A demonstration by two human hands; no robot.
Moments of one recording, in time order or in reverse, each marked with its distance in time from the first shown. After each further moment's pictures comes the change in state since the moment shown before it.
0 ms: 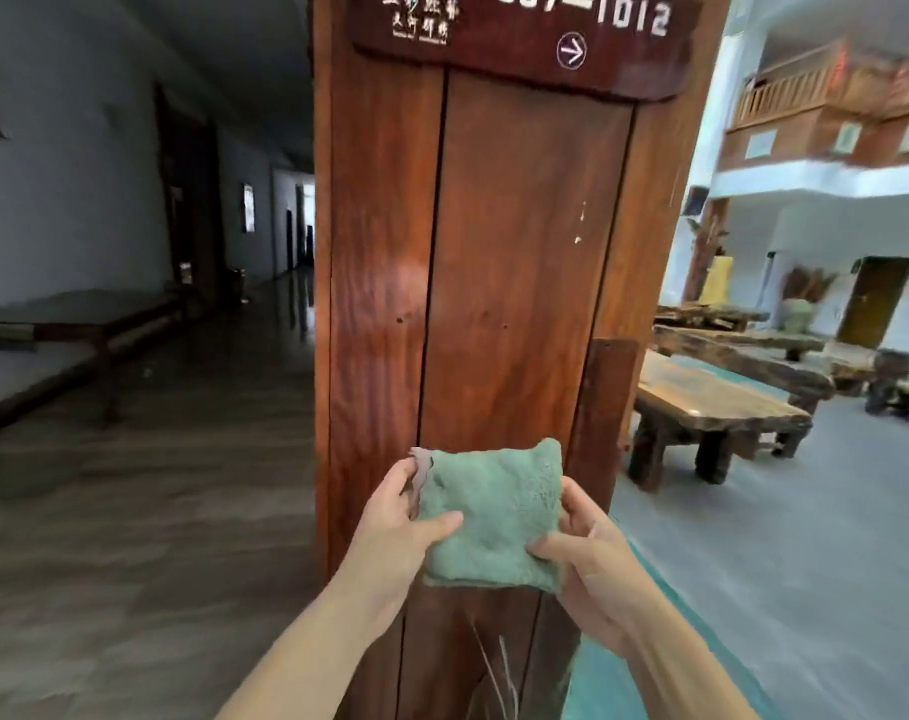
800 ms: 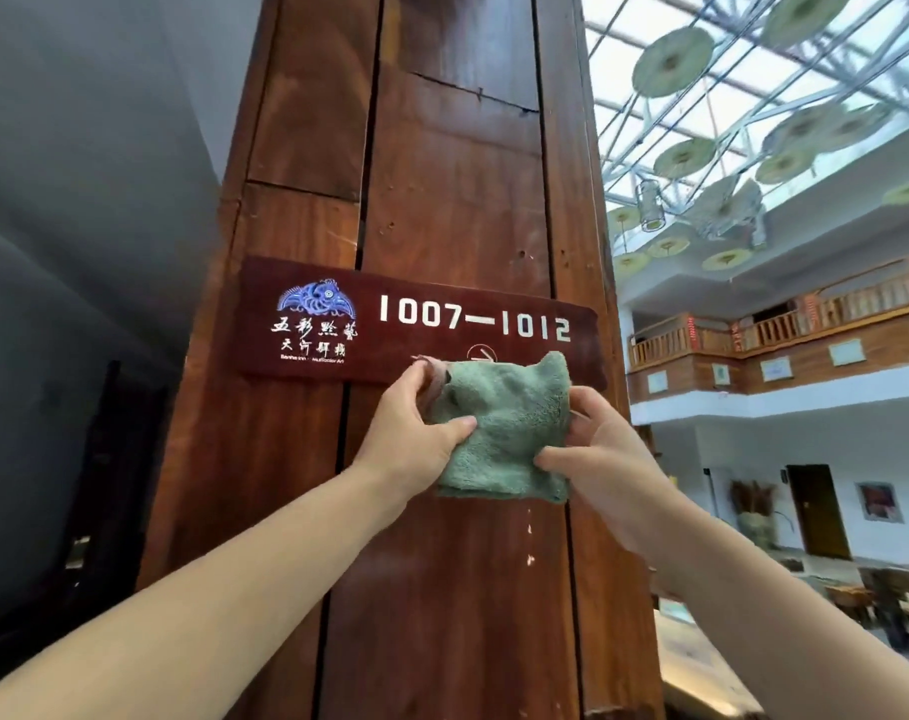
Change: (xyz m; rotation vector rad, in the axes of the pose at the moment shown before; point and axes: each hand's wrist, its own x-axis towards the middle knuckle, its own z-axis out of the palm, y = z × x) left_hand 0.297 0.287 0.155 0.457 -0.115 0.876; right_hand 0.223 -0.346 0.002 -0.593 0.239 -0.741
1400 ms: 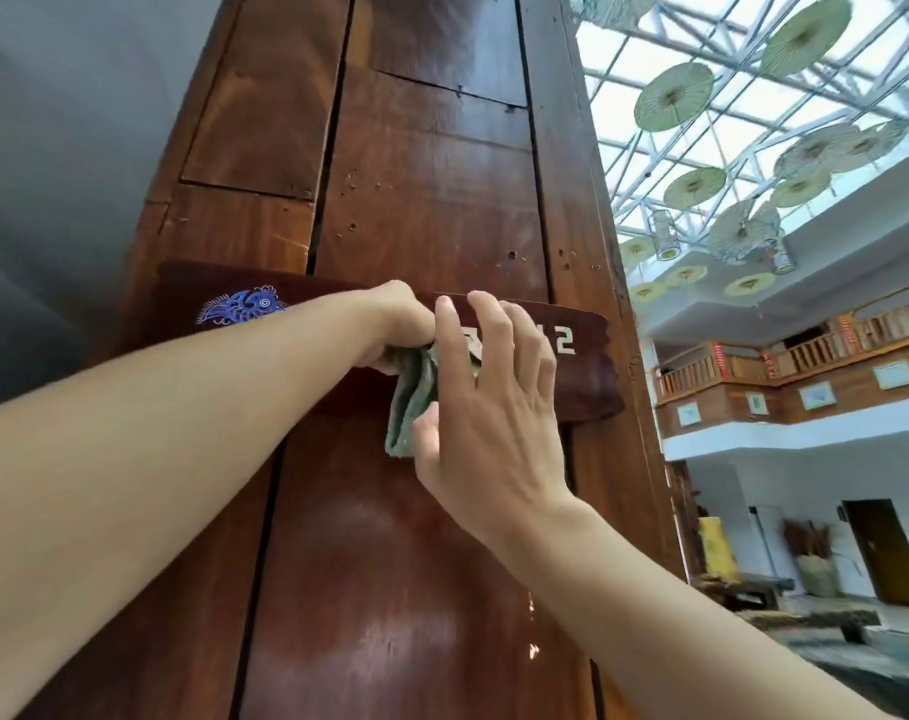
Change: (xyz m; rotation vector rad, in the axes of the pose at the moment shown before) left_hand 0.170 0.027 0.020 0.675 -0.116 -0.326; right_hand 0.080 0.020 0.055 -1.125 0.444 -0.840
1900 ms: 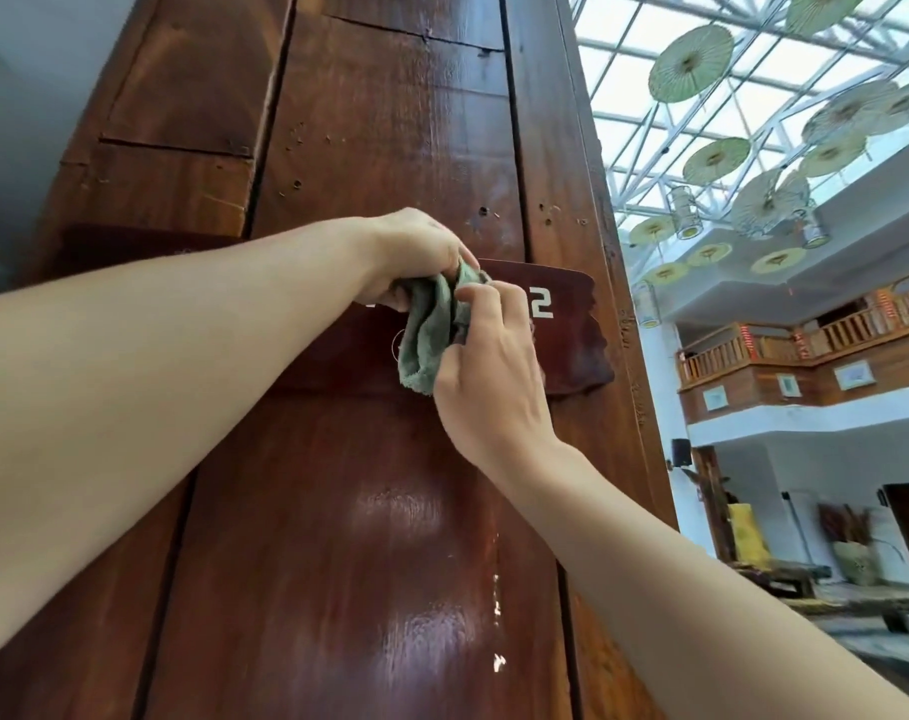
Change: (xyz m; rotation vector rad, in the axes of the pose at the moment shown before) left_hand 0.043 0.043 0.039 -0.085 0.058 0.169; right_hand 0.012 0.070 0.052 0.567 0.029 0.243
